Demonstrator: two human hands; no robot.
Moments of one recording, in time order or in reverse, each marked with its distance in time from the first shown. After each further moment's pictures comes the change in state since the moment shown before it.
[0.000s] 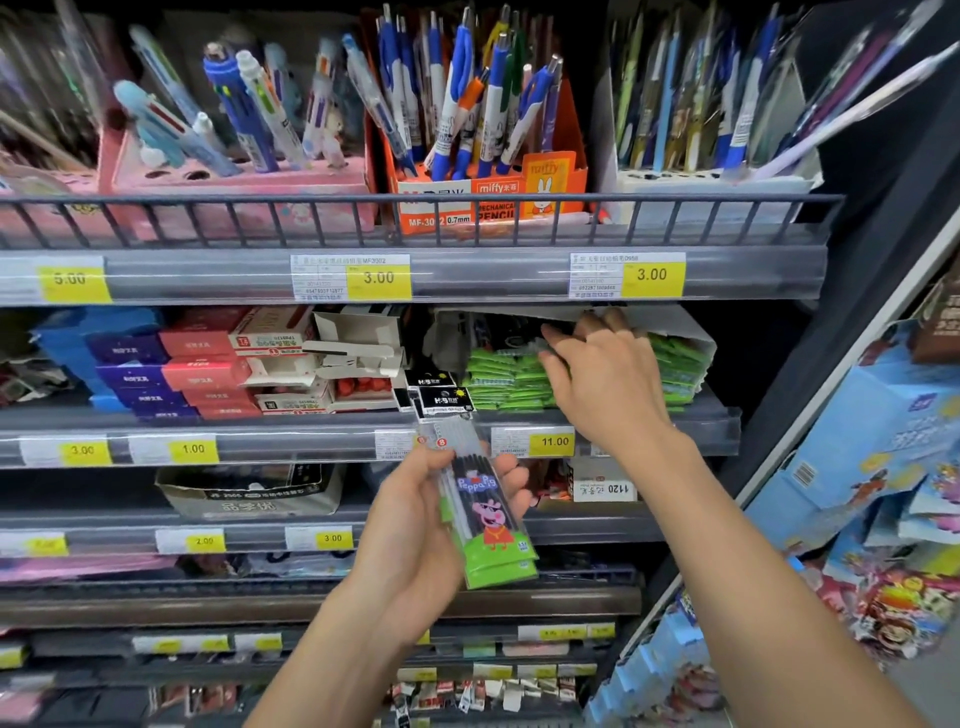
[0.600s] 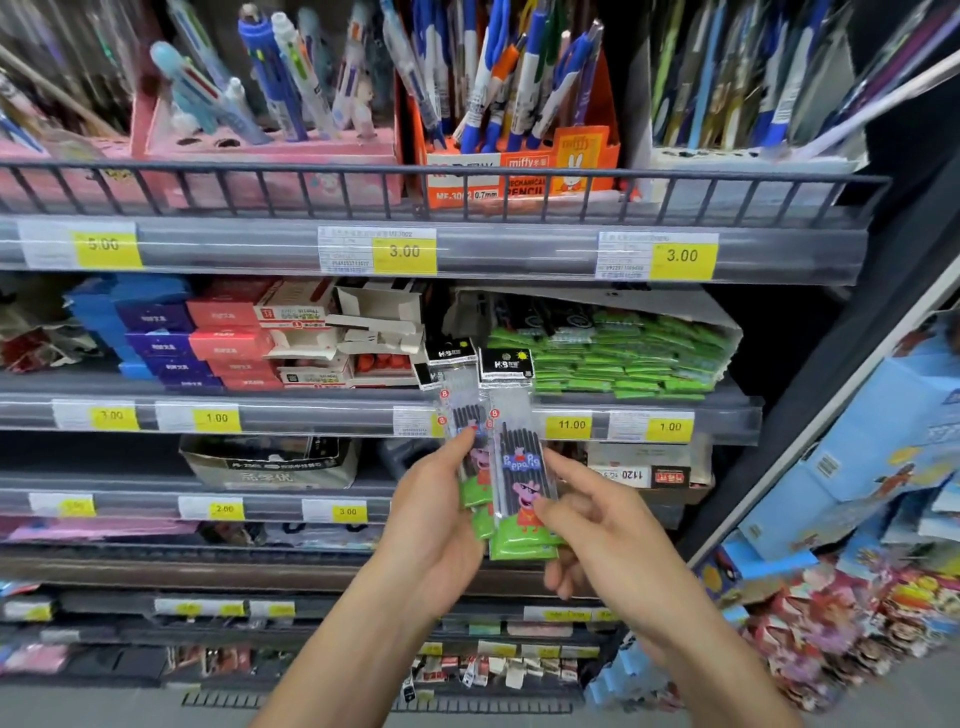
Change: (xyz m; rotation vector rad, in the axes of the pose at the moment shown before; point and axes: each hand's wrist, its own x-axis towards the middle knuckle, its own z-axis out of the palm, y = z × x) left_hand 0.005 -0.009 -0.004 0.189 0.110 0.101; right_hand -0.130 -0.056 -0.043 1.256 -0.615 0.623
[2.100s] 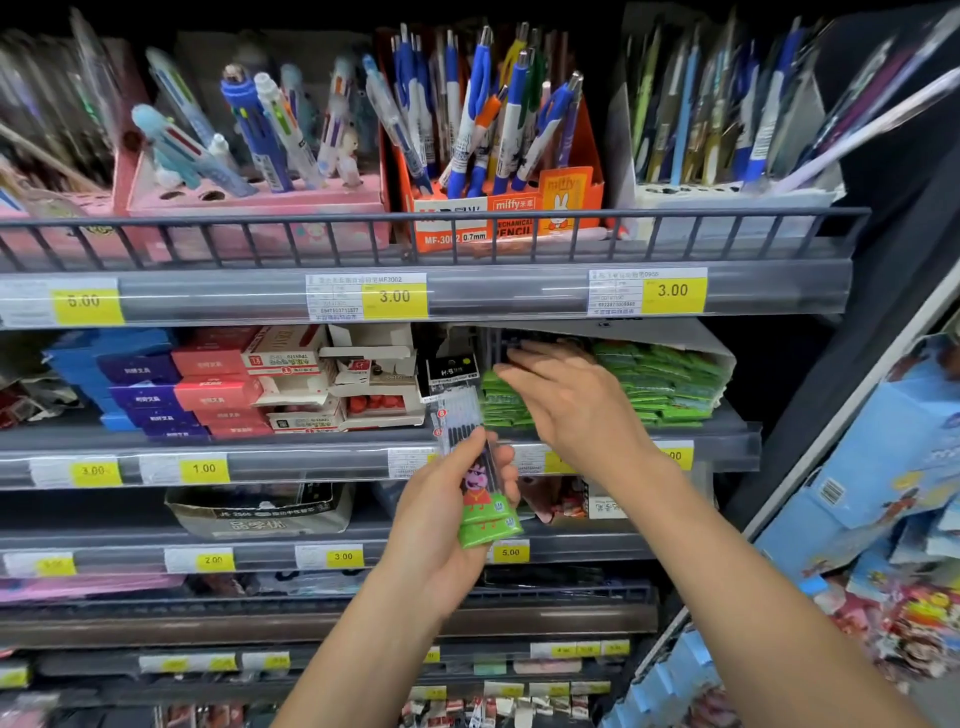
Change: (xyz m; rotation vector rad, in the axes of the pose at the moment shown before) left_hand 0.035 0.015 0.009 -0.164 -0.055 -0.004; right_hand 0.144 -0.037 -0.036 -1.120 0.440 -1.180
